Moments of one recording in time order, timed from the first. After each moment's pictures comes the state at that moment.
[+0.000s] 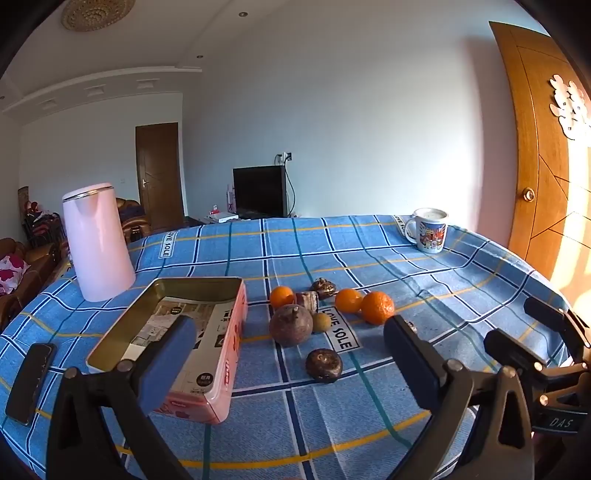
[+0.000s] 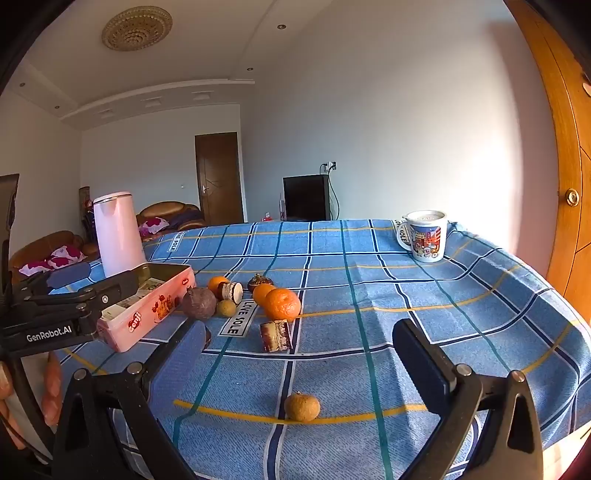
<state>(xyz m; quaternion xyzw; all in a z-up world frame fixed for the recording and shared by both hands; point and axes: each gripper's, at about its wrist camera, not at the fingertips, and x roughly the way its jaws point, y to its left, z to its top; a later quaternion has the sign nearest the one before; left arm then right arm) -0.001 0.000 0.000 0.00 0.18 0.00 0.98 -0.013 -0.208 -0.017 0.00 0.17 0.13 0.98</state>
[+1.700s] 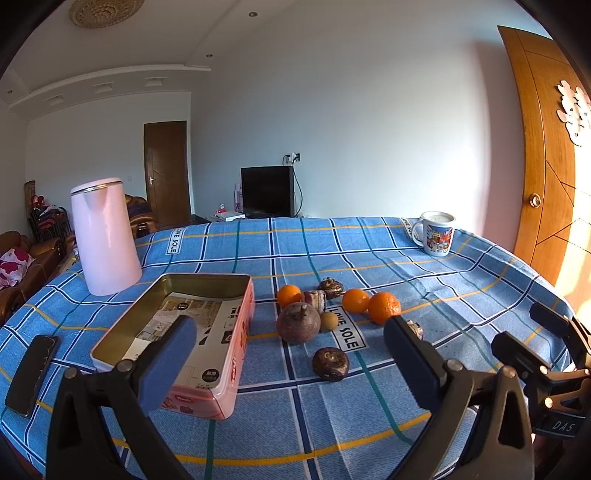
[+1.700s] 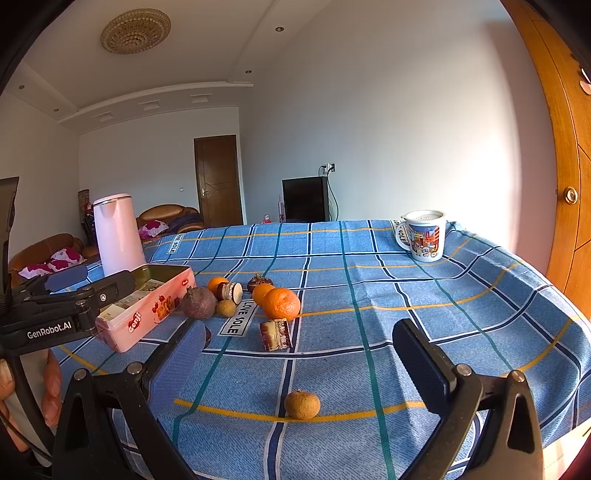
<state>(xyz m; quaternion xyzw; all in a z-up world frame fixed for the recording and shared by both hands) -0.001 0.002 -0.003 -0.01 0.18 0.01 0.98 -0.016 -0.209 -0.019 0.00 0.17 0.12 0.98</state>
